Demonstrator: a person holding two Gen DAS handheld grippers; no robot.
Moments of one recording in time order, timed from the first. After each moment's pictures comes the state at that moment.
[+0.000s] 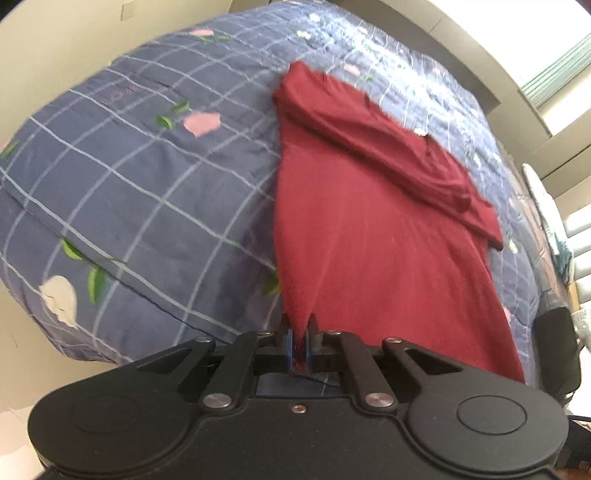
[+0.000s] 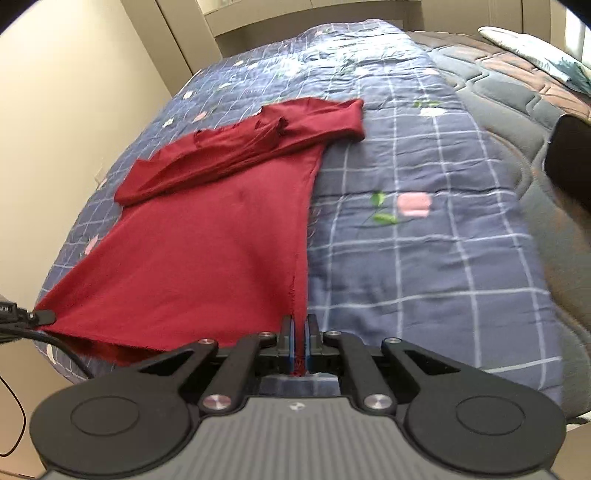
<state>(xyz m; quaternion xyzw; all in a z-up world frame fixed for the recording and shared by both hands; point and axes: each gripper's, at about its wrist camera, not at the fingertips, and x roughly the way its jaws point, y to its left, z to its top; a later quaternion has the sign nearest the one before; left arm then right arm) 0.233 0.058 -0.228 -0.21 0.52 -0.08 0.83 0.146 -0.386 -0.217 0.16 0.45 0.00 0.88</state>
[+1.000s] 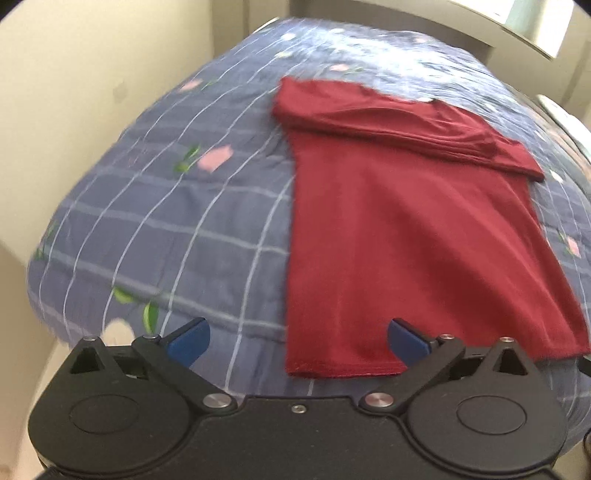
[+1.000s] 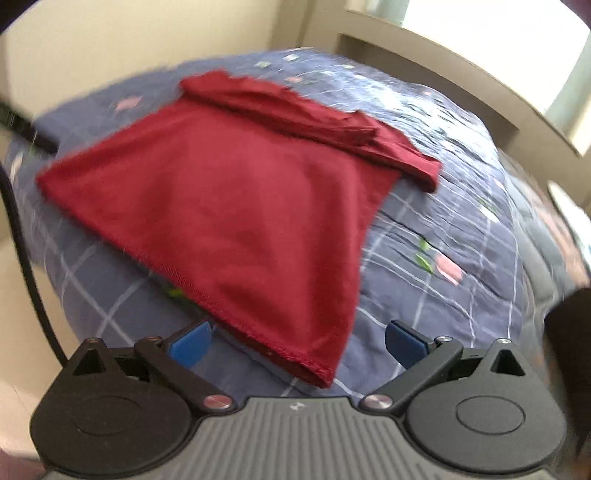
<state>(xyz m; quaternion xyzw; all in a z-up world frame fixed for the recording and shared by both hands) 0.206 0.018 -0.241 0.00 0.48 -0.05 0.88 0.121 -0.288 -0.276 -0.20 0.42 0.06 0.88</state>
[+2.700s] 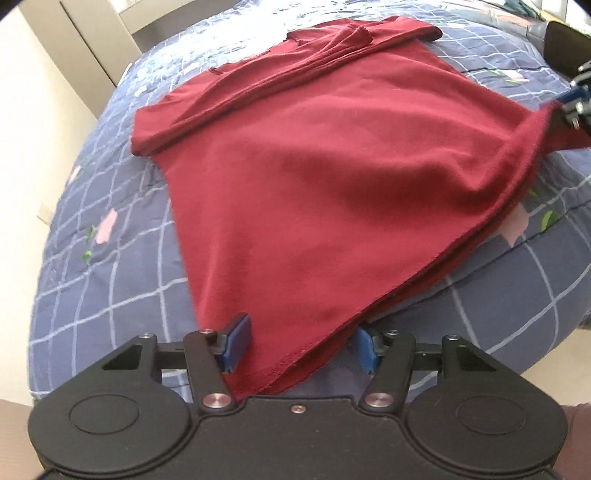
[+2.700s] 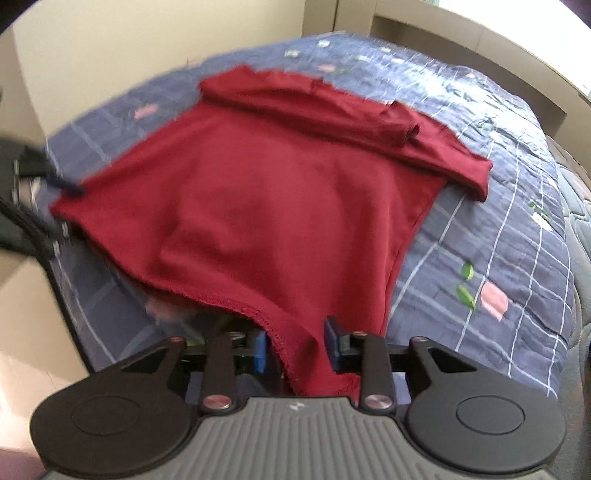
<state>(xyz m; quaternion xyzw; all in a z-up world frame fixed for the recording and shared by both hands) 0.208 -0.059 -0.285 0.25 0.47 -0.17 0.83 0.177 -0.299 -0.267 -0.14 0.47 0.14 0.86</state>
